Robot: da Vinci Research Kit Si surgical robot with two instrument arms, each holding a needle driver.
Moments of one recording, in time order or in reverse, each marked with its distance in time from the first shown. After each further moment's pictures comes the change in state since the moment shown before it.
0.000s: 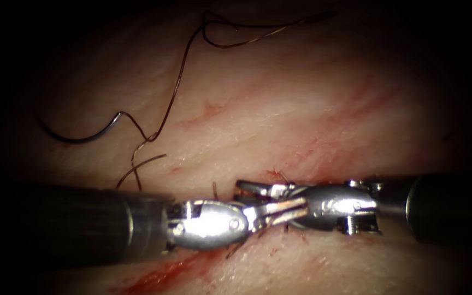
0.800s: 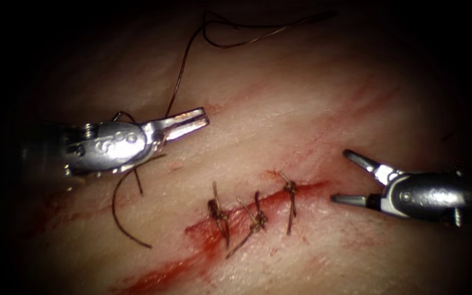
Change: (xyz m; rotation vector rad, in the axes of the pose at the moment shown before) right arm -0.001 0.004 -0.015 -0.190 -0.038 0.052; left arm -0.001 -0.012 -0.011 0.174 -0.076 -0.032
